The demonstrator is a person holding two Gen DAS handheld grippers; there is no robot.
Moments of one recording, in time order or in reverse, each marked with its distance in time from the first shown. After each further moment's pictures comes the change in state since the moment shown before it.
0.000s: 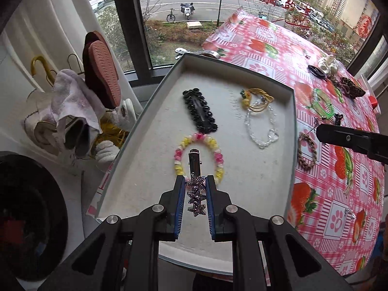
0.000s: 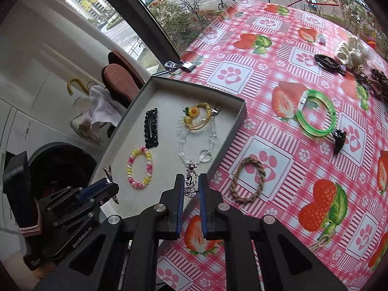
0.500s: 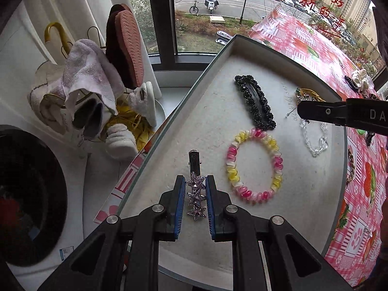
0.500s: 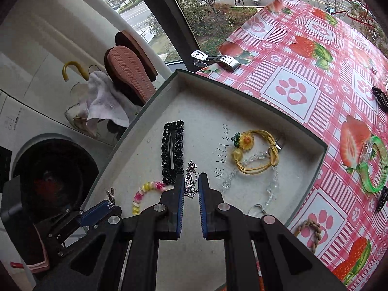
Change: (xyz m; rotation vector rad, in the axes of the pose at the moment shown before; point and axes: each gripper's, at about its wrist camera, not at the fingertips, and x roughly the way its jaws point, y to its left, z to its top) left arm 0.044 0.043 -0.005 -0.109 0.044 0.050; right arm 0.092 0.047 0.048 -0.091 0.063 -0.004
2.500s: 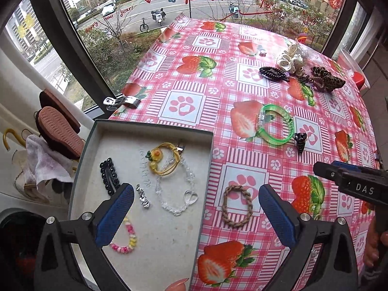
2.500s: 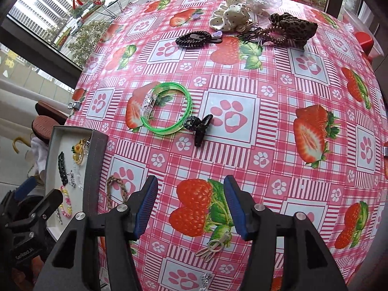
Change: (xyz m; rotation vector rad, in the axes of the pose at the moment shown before) left arm -0.053 -0.210 0.066 0.324 -0.053 -0.071; right arm -0.126 -0.215 -0.089 0.450 -0.059 -0.224
